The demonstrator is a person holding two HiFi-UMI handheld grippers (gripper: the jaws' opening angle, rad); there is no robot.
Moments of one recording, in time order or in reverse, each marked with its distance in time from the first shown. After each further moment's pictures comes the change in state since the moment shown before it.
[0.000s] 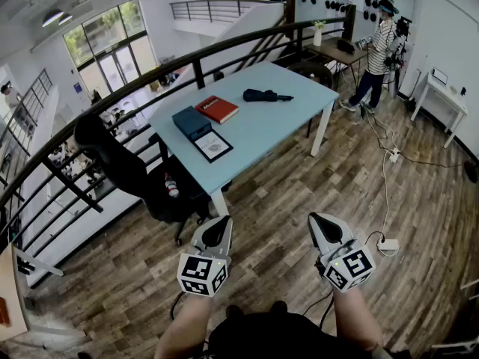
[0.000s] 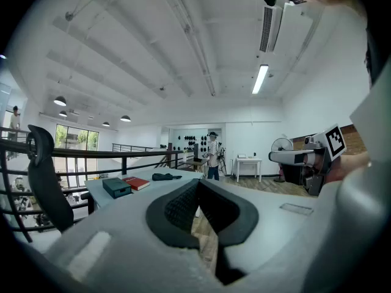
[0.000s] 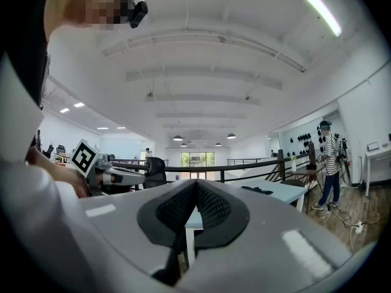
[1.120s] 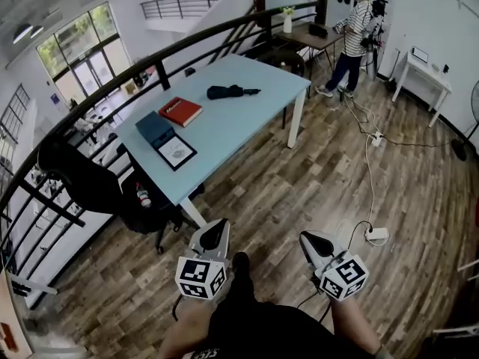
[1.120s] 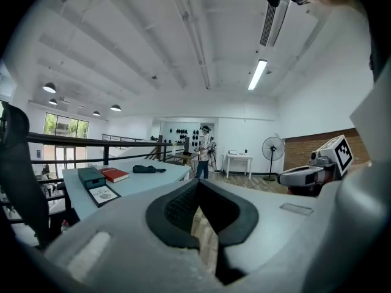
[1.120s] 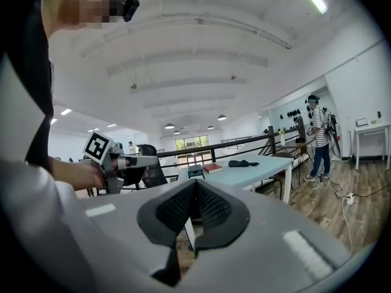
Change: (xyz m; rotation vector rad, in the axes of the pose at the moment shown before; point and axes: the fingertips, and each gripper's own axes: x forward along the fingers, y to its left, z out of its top) left arm 0.117 -0.071 -0.030 -0.035 0.054 -0.086; right arm -0.051 -0.097 -0.085 0.140 0.169 -0.038
